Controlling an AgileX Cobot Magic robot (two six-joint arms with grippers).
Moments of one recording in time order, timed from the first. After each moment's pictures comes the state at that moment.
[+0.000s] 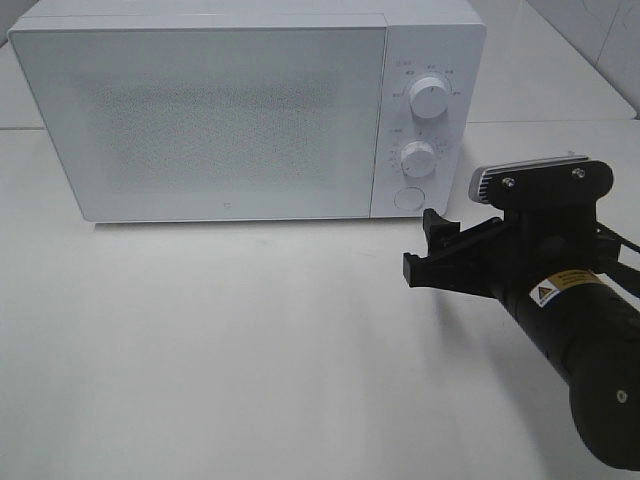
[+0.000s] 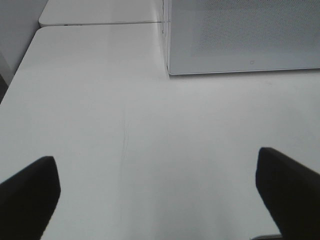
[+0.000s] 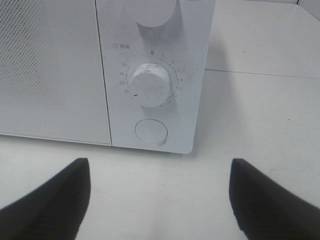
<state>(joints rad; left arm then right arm) 0.00 0.00 -0.52 -0.06 1.08 0.04 0.81 1.73 -0.34 0.78 -1.21 -0.24</state>
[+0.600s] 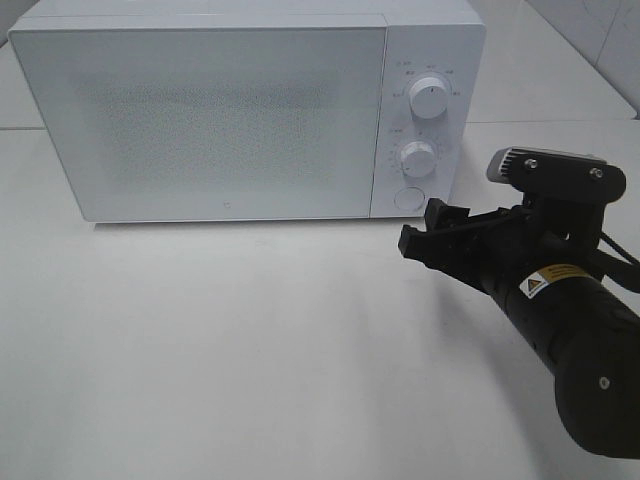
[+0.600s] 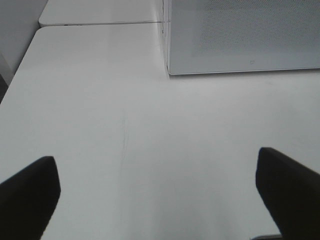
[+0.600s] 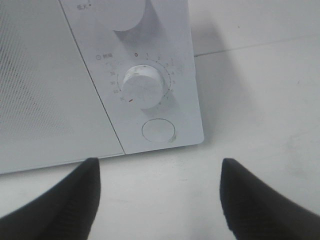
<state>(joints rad) 0.00 0.00 -0.52 -0.06 1.08 0.04 0.81 1.74 -0.36 0.82 -1.18 -0.01</state>
